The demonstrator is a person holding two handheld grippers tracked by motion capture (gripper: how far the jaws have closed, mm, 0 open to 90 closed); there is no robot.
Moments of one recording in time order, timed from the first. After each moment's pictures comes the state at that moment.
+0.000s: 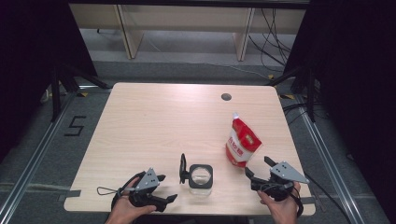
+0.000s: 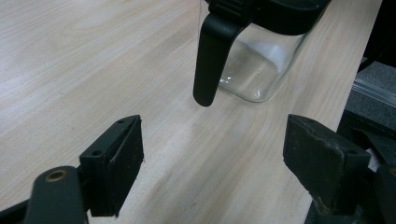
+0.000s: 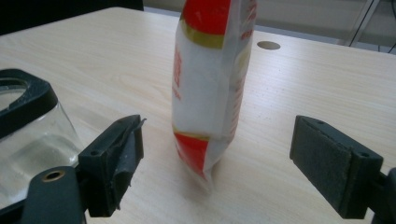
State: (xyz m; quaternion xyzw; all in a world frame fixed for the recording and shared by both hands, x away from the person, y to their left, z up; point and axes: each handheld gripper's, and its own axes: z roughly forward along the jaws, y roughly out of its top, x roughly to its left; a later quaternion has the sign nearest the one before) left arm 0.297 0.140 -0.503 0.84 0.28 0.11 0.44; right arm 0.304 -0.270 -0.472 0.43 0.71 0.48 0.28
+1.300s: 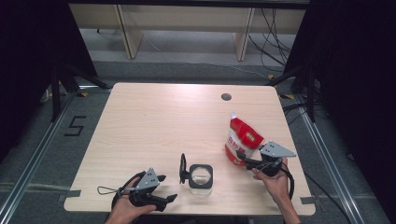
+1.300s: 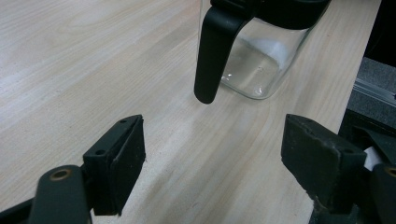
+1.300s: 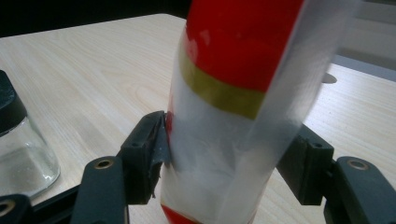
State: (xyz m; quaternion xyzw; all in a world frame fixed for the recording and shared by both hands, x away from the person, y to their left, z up) left arm 0.299 0.140 -0.505 0.84 0.29 0.10 0.45; right arm 0.378 -0.270 -0.484 0.32 0.76 0.51 0.24
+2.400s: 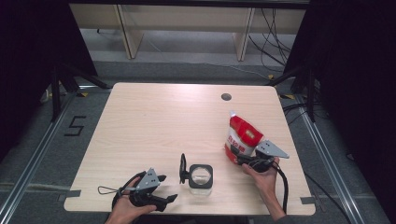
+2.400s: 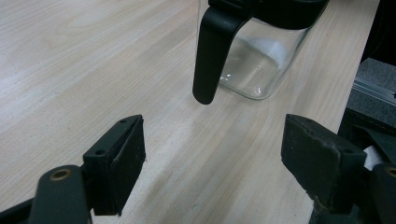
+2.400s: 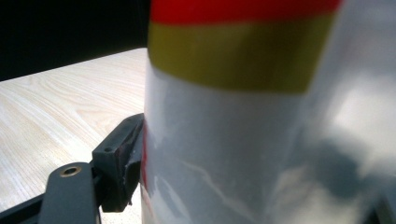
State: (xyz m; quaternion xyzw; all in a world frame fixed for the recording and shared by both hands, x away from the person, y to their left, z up) left arm 0.299 0.139 -0.505 0.85 0.28 0.10 0.45; right arm 0.395 -0.251 -0.507 0.36 0.69 0.57 0.26
